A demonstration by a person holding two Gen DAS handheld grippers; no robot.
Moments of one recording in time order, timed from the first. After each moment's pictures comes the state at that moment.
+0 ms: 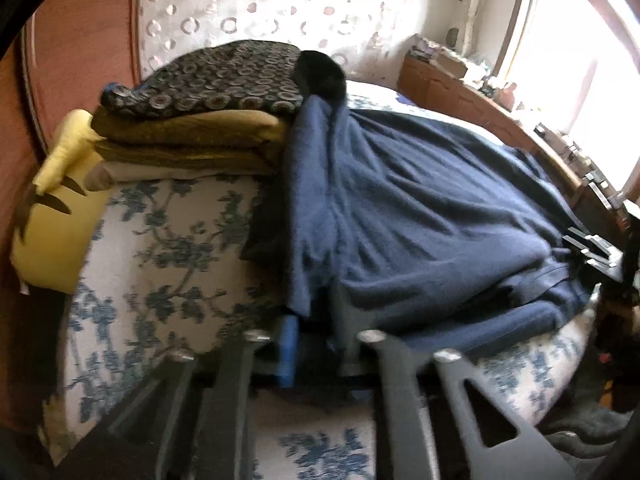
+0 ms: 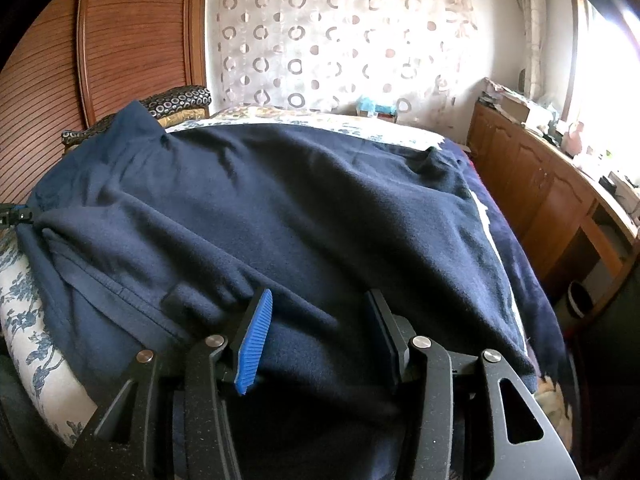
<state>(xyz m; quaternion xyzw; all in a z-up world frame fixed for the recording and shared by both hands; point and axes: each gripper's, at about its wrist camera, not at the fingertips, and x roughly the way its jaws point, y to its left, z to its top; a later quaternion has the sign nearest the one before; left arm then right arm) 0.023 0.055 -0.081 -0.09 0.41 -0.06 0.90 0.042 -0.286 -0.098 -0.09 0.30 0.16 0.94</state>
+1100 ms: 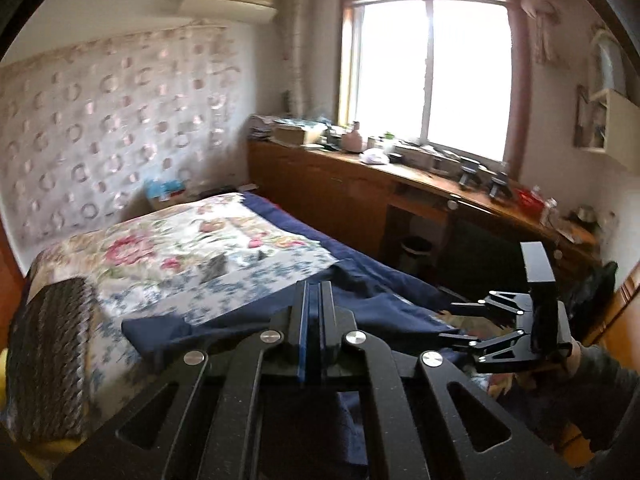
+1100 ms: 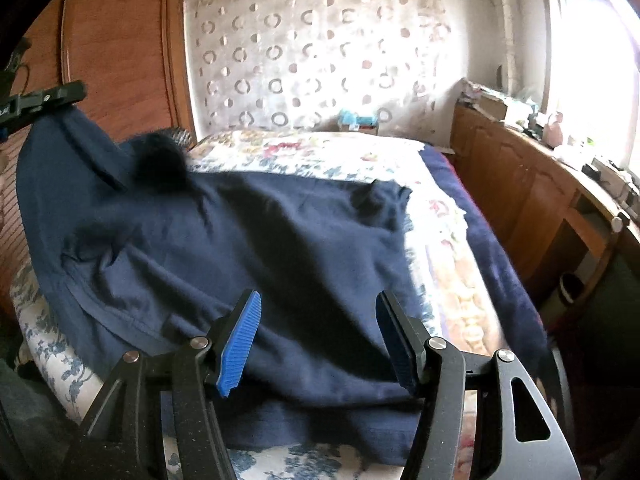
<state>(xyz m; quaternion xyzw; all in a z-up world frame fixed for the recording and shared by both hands) 0.083 -0.132 0.091 0.04 0.24 -0.29 0.93 0.027 -0.348 -0.040 -0.05 0.28 0.15 0.95</state>
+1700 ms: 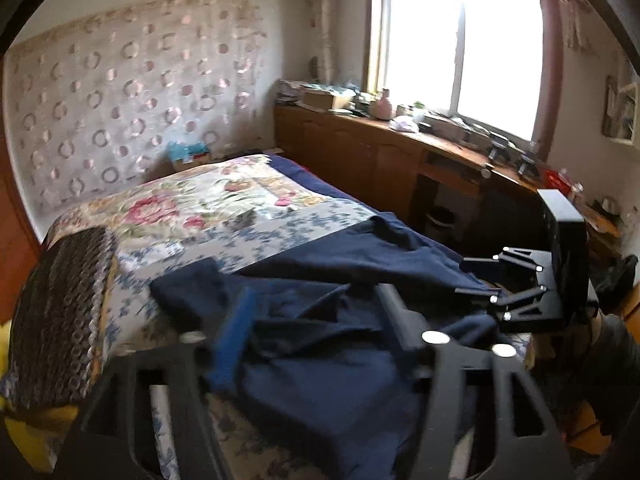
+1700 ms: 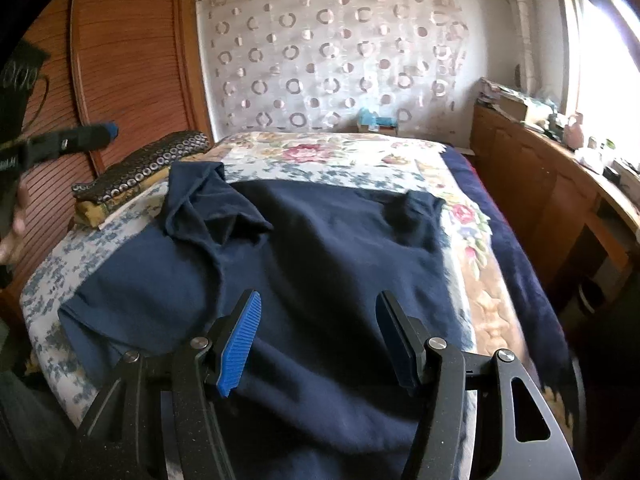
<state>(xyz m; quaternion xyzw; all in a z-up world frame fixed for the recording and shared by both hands) 0.095 -0.098 0.050 0.03 0.29 -0.23 0.93 0.063 -0.313 -0.039 -0.05 0.28 0.20 0.94</state>
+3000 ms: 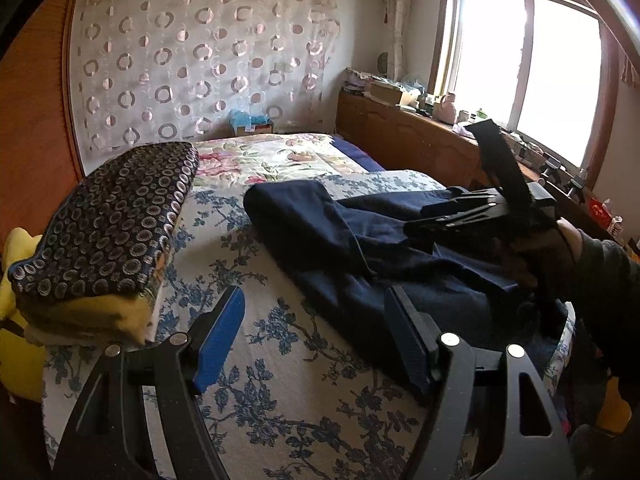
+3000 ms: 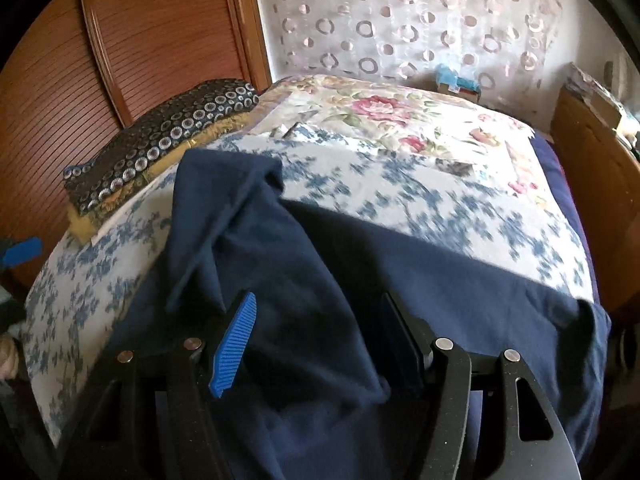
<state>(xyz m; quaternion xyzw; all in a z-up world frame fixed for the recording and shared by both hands) 0.078 -0.020 -0.021 -0.02 0.32 -0.14 0.94 0.243 -0.185 -0.059 -0.10 0.38 0.29 0.87</state>
